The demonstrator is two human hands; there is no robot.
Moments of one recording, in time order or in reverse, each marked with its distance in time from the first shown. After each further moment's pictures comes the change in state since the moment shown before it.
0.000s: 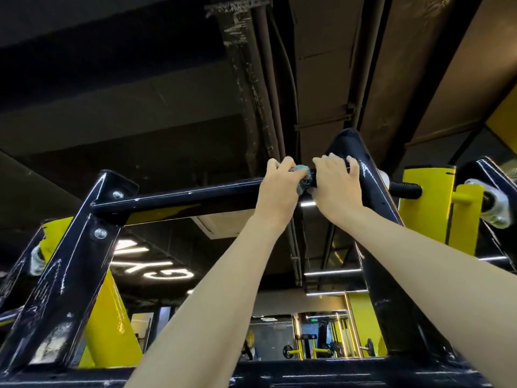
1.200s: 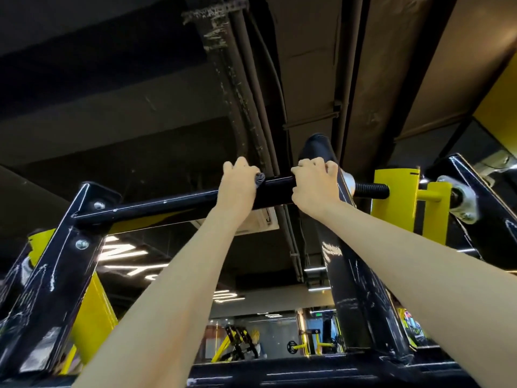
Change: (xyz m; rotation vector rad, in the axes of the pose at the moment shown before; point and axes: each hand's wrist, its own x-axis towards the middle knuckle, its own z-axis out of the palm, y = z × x) left_hand 0.030 -0.005 -0.009 0.167 -0.162 -0.208; right_hand 0.002 0.029 -0.028 0.096 -0.148 -0.015
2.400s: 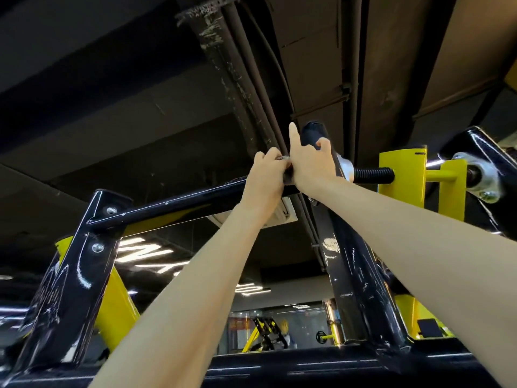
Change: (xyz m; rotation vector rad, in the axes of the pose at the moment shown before) left_hand -0.007 0.058 0.013 0.030 0.034 0.176; right_hand 0.022 0.016 0.007 0.167 0.061 -0.040
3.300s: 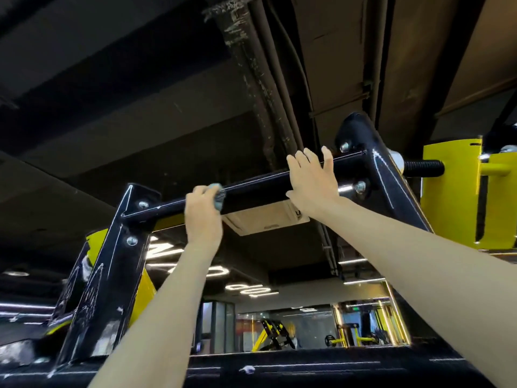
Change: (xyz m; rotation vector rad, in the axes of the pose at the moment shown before) left_hand -0.093 -0.169 -0.009 -0.069 0.194 -0.481; right_hand -0.019 -0.073 0.041 -0.161 -0.018 -0.100
